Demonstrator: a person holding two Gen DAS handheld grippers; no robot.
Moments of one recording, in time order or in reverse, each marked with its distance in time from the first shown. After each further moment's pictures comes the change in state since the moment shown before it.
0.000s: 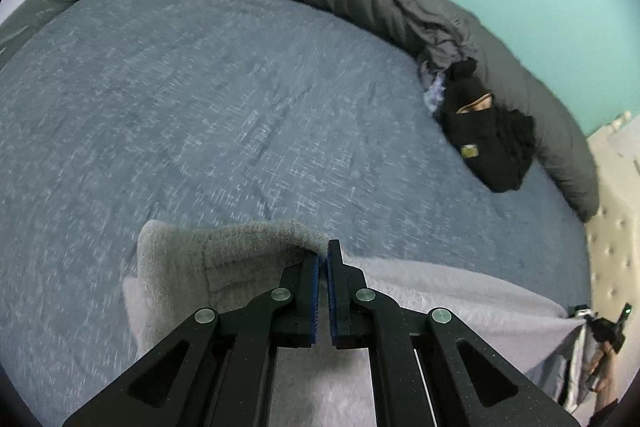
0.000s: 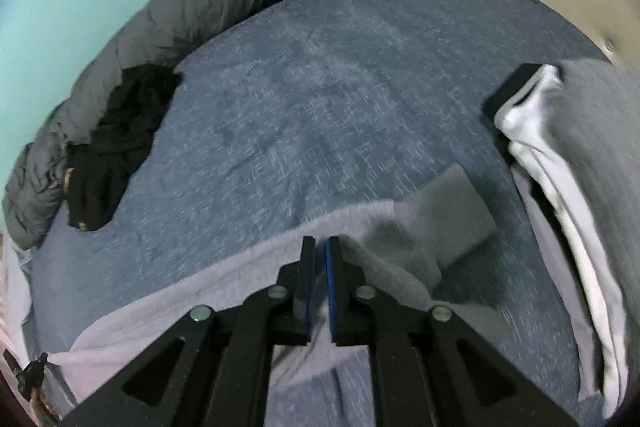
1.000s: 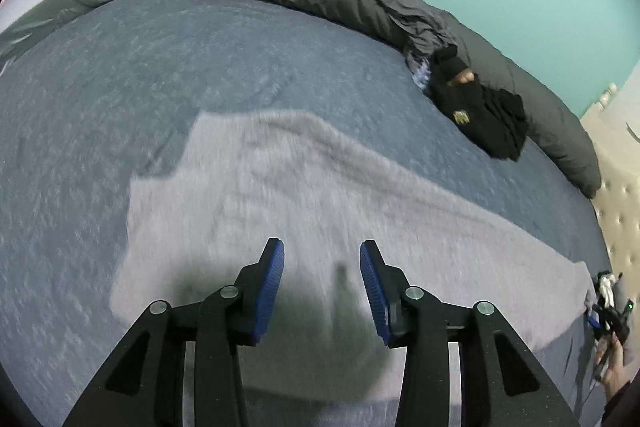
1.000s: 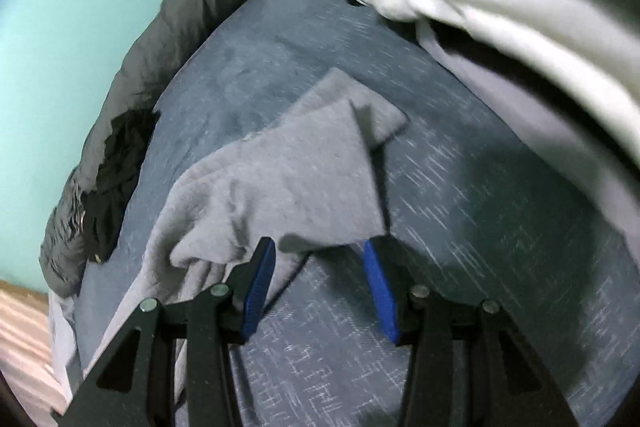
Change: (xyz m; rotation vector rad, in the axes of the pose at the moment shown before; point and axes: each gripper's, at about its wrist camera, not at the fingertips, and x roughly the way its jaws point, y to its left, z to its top) left arm -0.016 0.018 -0.129 0.069 -0.163 -0.027; right arm 0.036 -0.138 -0.096 0.261 -0.109 0.192
